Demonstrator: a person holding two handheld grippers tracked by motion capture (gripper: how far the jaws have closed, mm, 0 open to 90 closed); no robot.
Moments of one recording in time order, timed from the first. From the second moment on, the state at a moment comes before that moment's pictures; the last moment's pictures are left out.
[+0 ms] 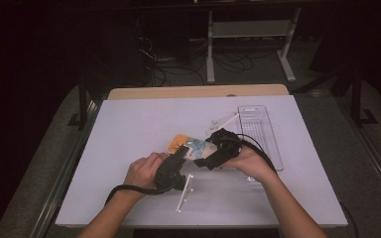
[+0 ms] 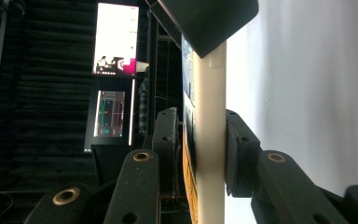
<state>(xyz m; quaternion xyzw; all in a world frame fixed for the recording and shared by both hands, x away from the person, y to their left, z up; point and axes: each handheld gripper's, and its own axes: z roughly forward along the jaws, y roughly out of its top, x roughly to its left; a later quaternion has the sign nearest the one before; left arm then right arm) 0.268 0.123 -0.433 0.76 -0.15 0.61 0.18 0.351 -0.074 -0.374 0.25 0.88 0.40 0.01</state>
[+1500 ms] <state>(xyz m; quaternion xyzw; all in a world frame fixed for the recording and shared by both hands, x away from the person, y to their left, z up) 0.265 0.122 -0.430 0.76 -0.16 0.61 0.18 0.353 -0.076 -0.375 0.25 0.88 0.41 -0.01</state>
